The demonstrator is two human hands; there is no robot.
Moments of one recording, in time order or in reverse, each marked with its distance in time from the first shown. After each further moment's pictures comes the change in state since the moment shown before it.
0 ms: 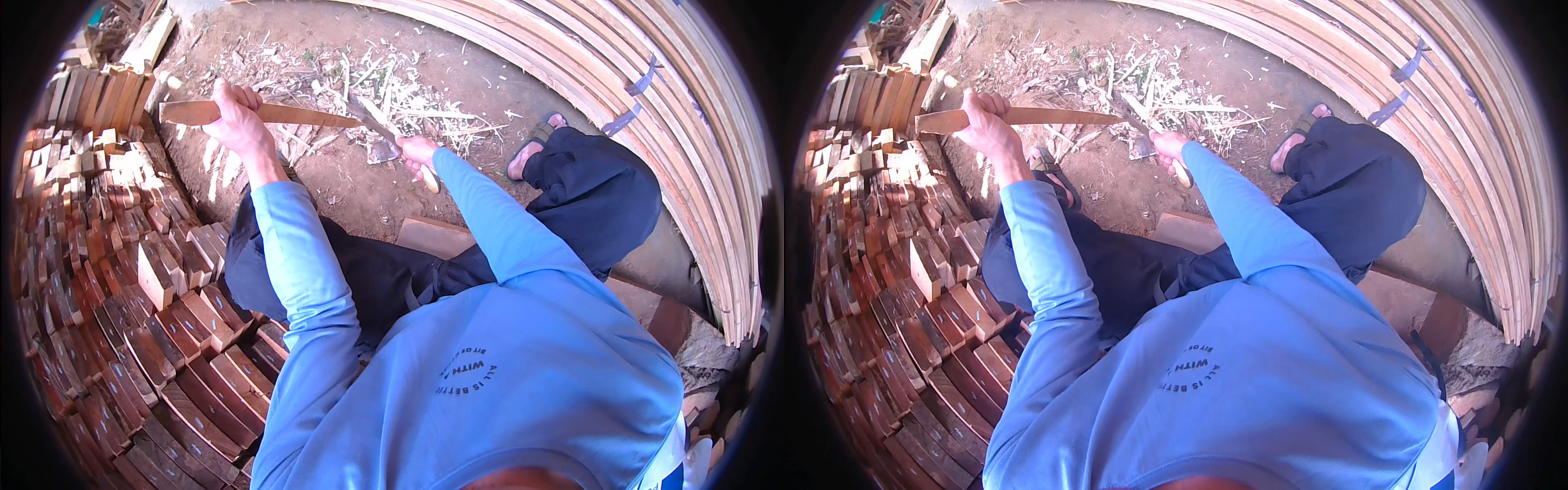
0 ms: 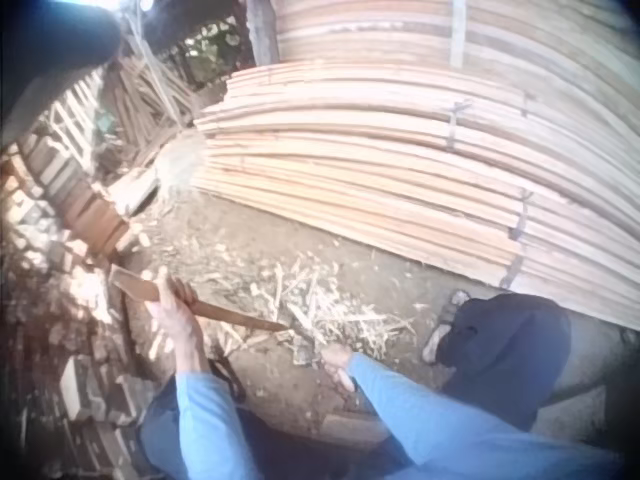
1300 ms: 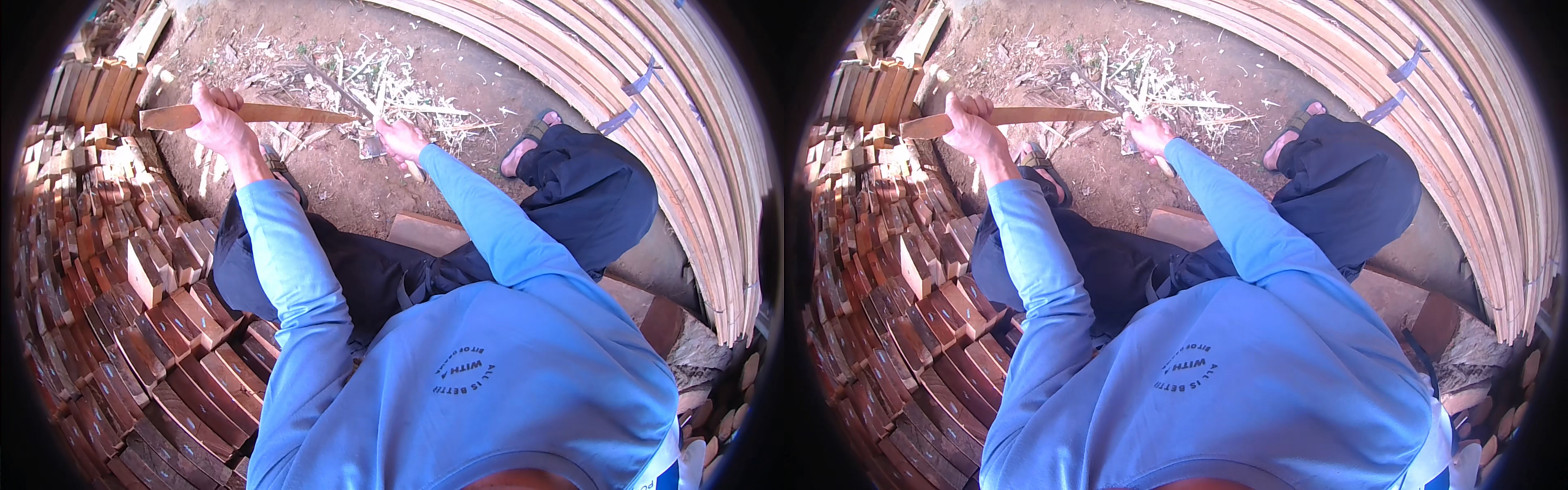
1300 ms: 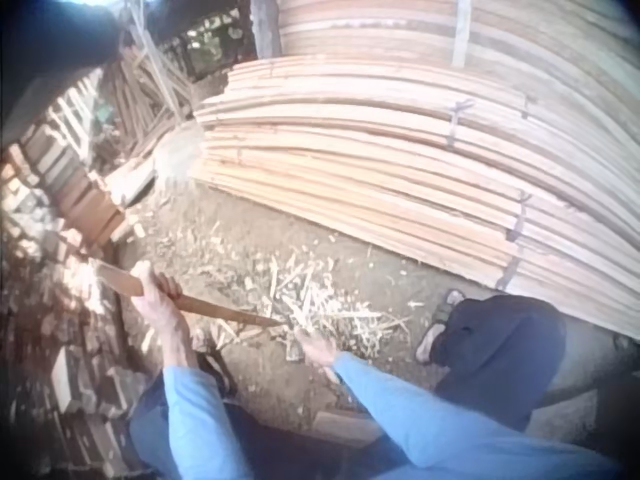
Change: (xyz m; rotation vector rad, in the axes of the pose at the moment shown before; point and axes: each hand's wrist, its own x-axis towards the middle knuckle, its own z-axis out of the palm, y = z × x) left_hand 0.006 -0.004 -0.019 0.051 0.102 0.020; right_hand -0.037 -0.035 0.025 -0.167 0.139 -0.237
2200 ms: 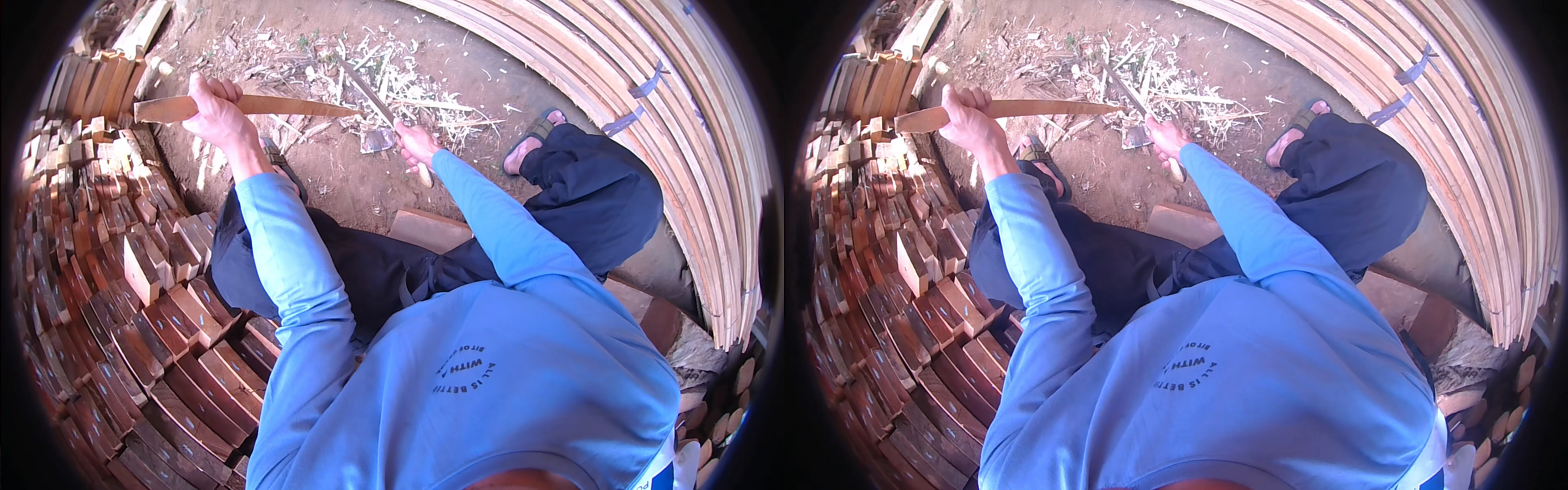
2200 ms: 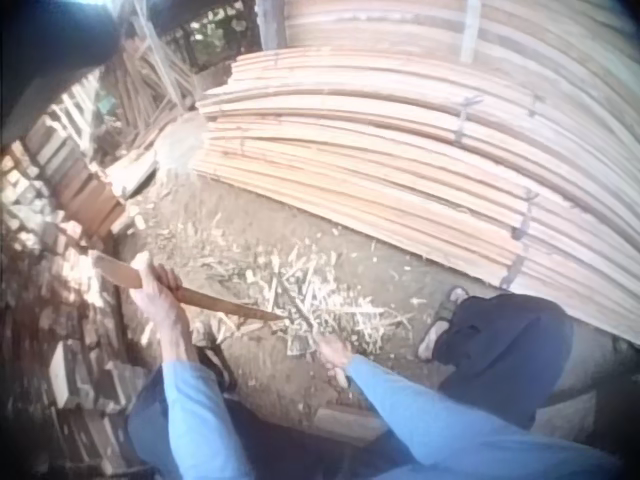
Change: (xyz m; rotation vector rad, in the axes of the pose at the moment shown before) left_hand 0.002 0.000 0.005 -0.026 -0.001 0.027; right_hand 0.015 0.046 -0.009 0.200 -0.014 0.093
